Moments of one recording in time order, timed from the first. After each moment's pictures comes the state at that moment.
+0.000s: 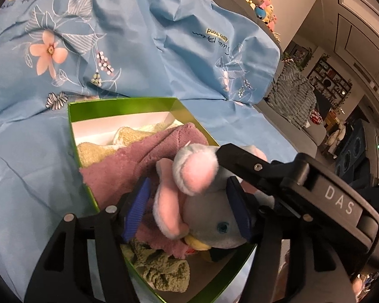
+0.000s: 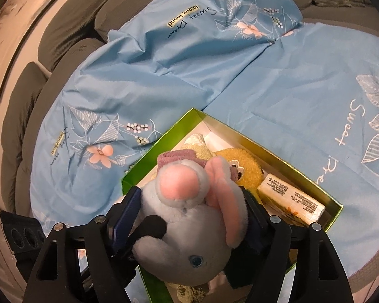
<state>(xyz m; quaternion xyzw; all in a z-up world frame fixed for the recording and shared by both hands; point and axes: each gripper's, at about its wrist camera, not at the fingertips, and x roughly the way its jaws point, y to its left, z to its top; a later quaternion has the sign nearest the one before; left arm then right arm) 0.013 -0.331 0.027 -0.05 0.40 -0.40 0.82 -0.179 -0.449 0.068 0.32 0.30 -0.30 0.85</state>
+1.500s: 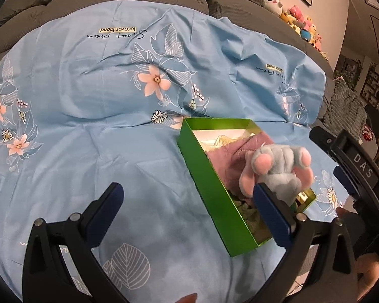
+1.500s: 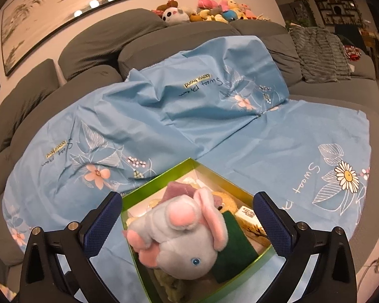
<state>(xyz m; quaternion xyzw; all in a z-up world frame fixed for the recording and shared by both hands) -0.057 -0.230 0.059 -0.02 0.34 -0.20 0.92 -0.199 -0.376 0.116 0.15 0.22 -0.38 0.89</state>
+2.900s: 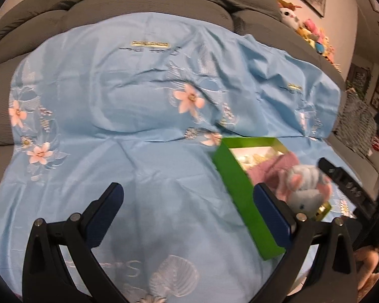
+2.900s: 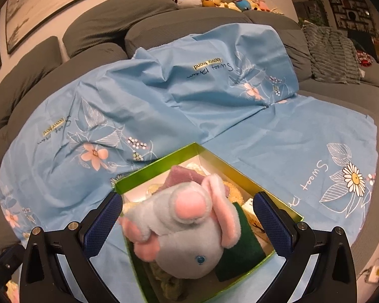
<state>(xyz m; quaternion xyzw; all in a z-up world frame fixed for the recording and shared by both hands) -0.043 -0.165 0.085 -0.02 0.31 -0.15 0.94 -0.177 -0.374 0.102 0.14 0.27 -0.37 0.88</state>
